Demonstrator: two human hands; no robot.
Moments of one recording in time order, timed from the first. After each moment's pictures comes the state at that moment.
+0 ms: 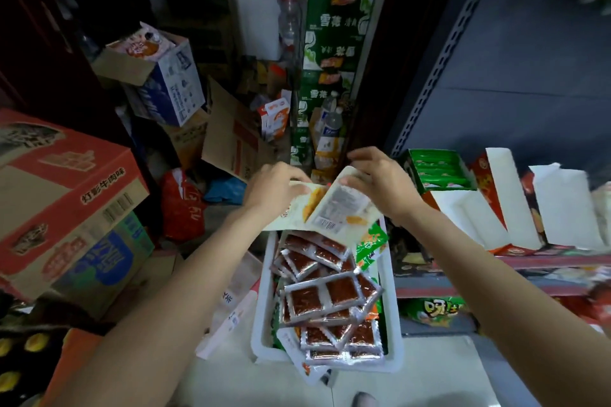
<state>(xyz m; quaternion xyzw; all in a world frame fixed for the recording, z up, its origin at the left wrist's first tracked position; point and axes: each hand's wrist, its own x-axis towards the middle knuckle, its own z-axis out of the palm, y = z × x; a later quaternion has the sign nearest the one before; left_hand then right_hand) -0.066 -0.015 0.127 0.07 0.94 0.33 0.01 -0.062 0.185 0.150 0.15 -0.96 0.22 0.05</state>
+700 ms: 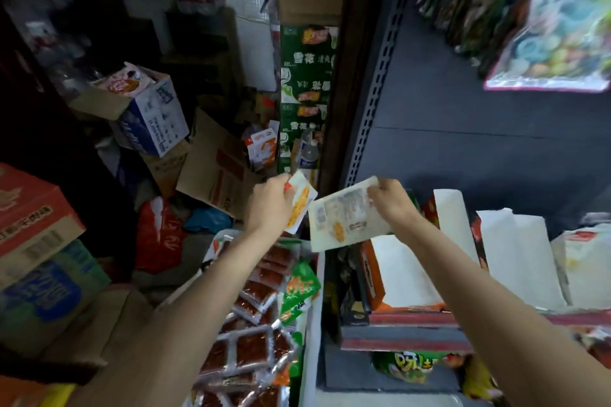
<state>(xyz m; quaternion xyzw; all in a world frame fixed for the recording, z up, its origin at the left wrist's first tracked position) -0.119 0.155 0.145 -0.03 0.94 0.33 -0.10 -0.129 0.346 0.165 -0.09 -0.89 0.44 -0.03</state>
